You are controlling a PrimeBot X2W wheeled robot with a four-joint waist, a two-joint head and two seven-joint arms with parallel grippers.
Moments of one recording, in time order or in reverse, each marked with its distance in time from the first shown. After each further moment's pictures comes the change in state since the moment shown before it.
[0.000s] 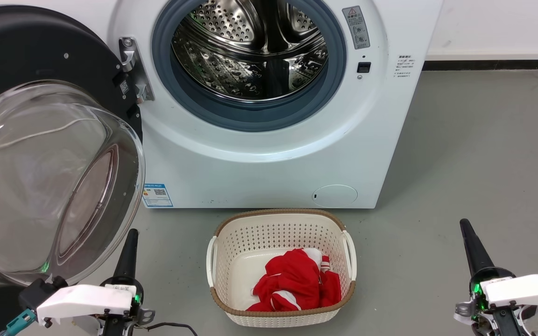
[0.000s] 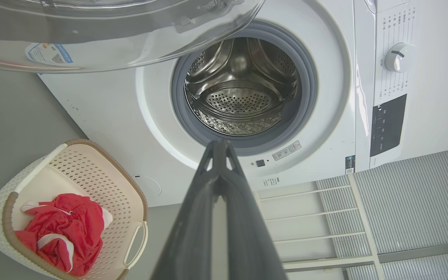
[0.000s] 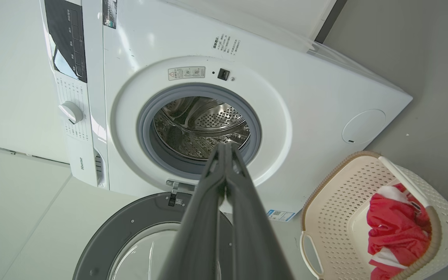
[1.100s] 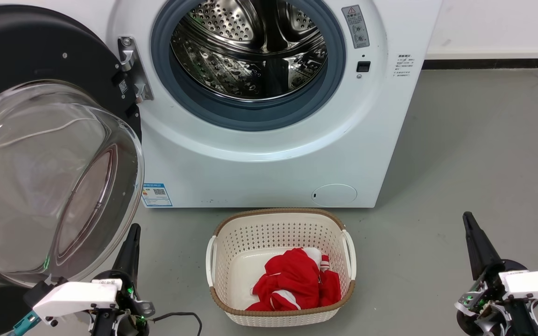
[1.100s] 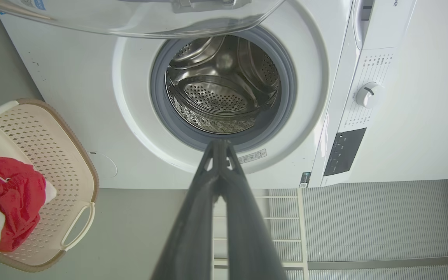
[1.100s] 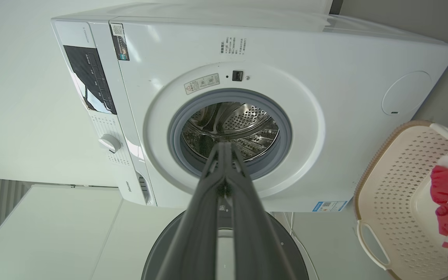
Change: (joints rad) left arm -0.027 0.000 0.011 0.026 -0.272 -0.004 0.067; right arm -0.030 0.001 -0.025 0.020 0.265 0.000 0.062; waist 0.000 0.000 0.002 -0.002
